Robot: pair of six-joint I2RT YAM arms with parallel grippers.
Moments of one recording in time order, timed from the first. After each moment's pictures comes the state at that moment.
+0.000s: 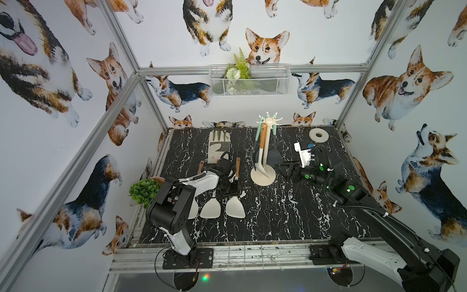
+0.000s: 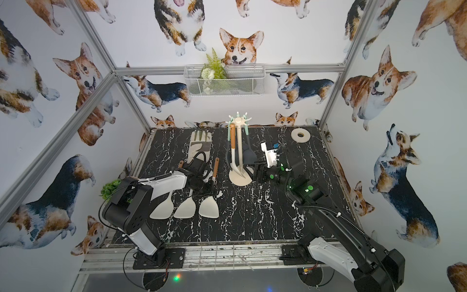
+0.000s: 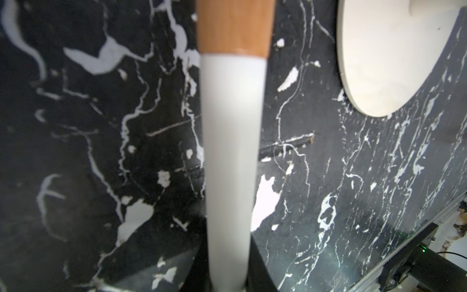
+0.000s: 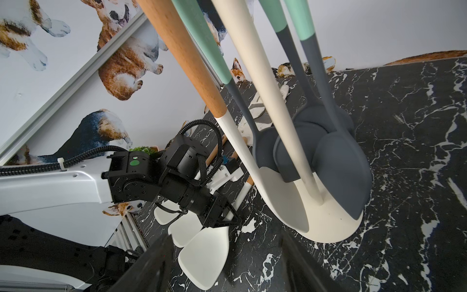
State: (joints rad) left arm -0.47 1.70 0.92 -0.49 0.35 -0.46; right arm 0.60 0.96 0.88 -0.25 -0.33 0.50
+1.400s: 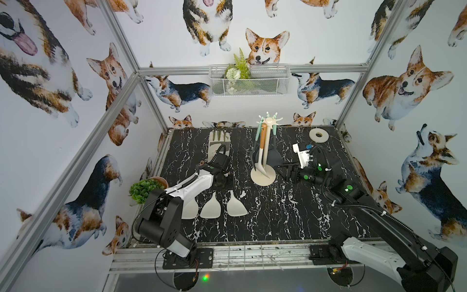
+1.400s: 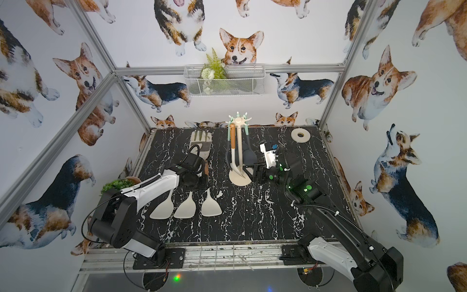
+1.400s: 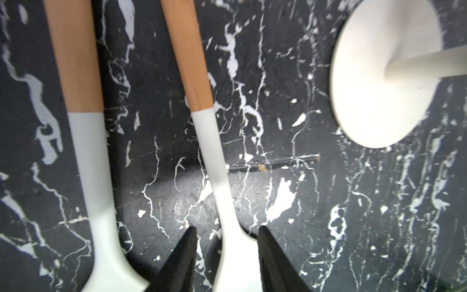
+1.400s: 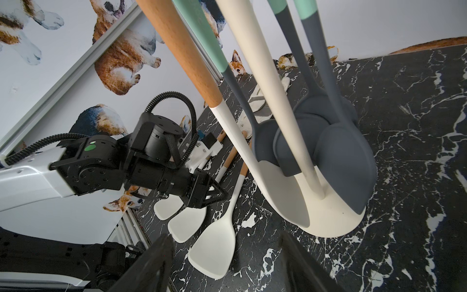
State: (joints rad) left arm -0.46 1.53 1.00 -0.63 0.13 -0.46; right arm 0.60 0.97 0.87 -0.25 -0.34 0.50
